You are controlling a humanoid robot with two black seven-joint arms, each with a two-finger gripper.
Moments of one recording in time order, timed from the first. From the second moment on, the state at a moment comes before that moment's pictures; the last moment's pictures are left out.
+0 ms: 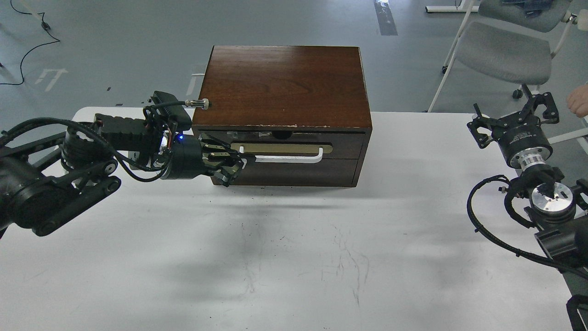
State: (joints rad) left arm -0.87 0.62 -0.49 -1.31 2.03 -0.38 -0.49; right arm 0.65 -0.38 0.86 0.51 0.39 0.49 0.20
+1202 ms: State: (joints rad) left arm -0.88 0.67 -0.72 -1.33 1.34 -0.38 -0.49; right arm 0.71 -0.39 0.85 0.52 0.38 0.49 0.20
